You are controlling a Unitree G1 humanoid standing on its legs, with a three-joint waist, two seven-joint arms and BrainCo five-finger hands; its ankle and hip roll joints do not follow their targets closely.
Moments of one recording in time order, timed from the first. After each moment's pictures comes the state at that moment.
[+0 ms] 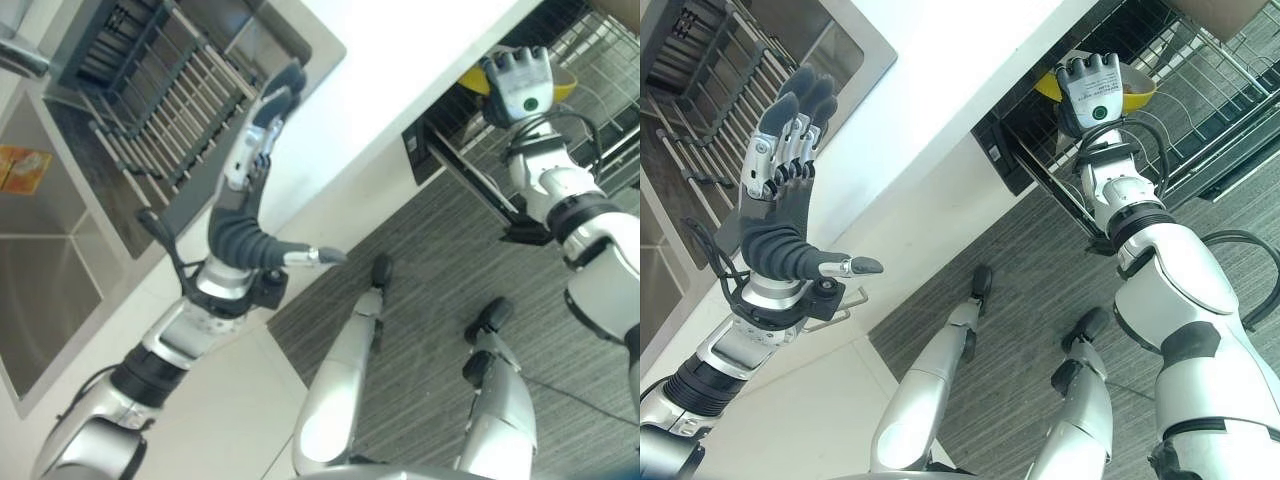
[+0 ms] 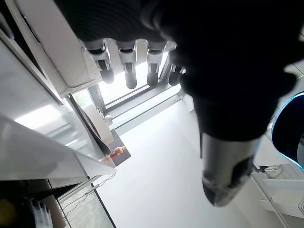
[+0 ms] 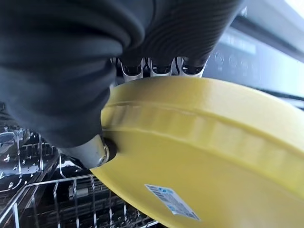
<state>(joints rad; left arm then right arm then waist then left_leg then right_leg) -0.38 0.72 -0.41 -0.21 0.02 -0.82 0.48 -1.33 -0.62 0.97 1.17 -0.59 0.03 -0.81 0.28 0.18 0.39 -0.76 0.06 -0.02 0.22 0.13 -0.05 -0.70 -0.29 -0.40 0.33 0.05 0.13</state>
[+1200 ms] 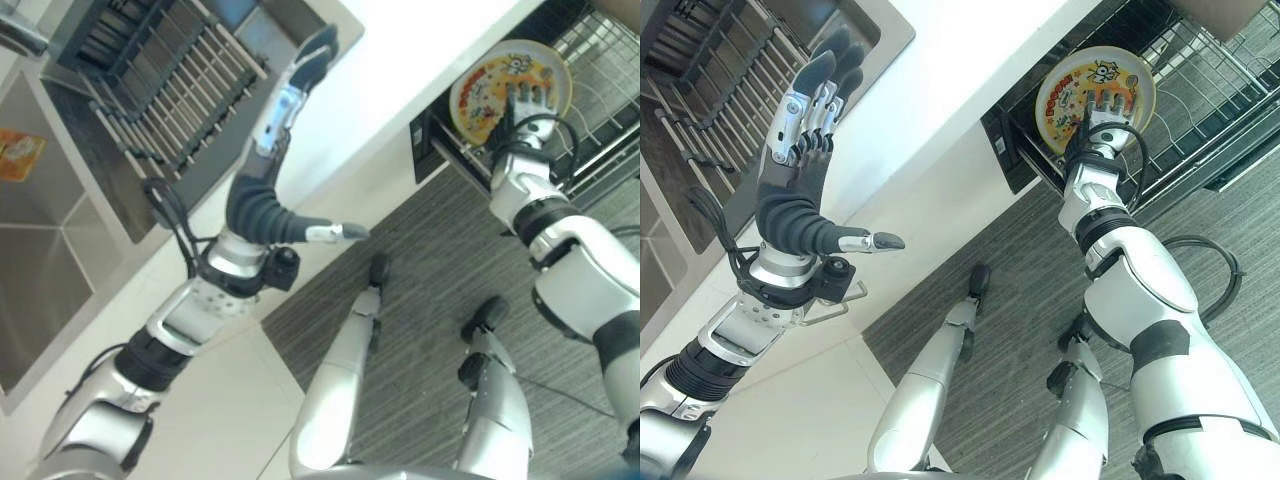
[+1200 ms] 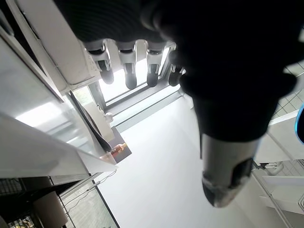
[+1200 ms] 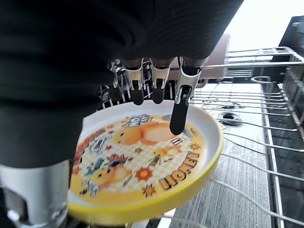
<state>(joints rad) -0.49 0.71 -0.44 -0.27 -0.02 -0.63 0.43 -1.33 -0.50 0.87 1.21 -0.16 0.35 -0.49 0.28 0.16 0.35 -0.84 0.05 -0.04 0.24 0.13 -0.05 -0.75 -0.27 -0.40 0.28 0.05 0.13</state>
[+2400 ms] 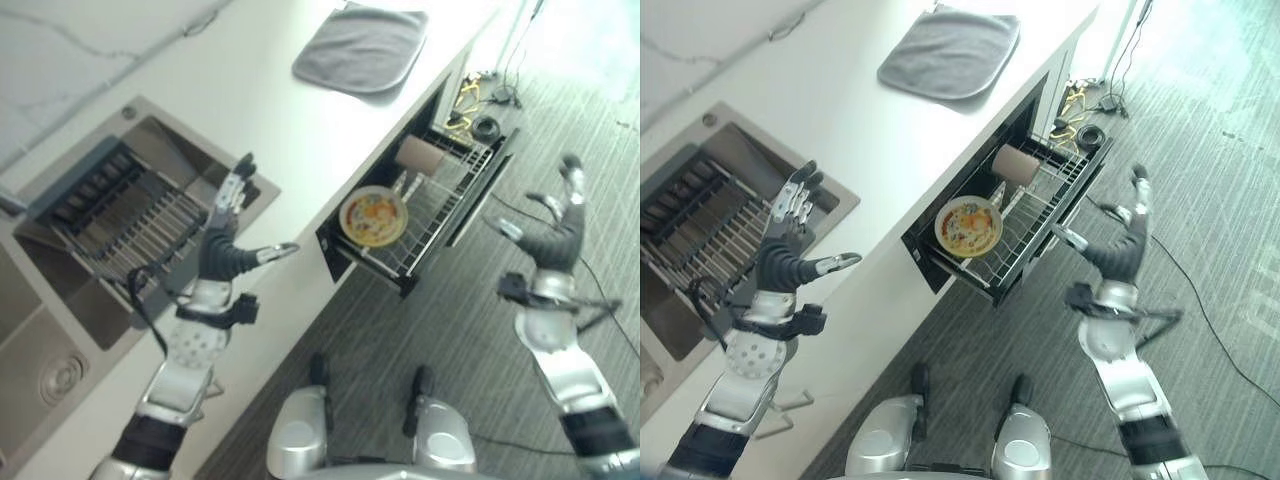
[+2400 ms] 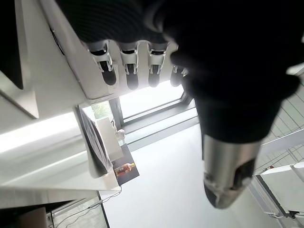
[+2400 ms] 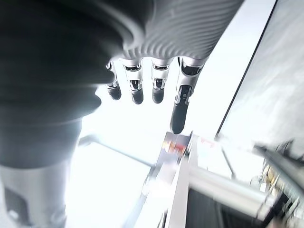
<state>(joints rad) 0.03 0.51 -0.07 -0.19 -0.11 -0.47 0.21 -0.05 -0.47 0.02 -0.12 -0.04 -0.25 -0.67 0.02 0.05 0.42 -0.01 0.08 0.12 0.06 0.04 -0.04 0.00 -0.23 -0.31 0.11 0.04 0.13</state>
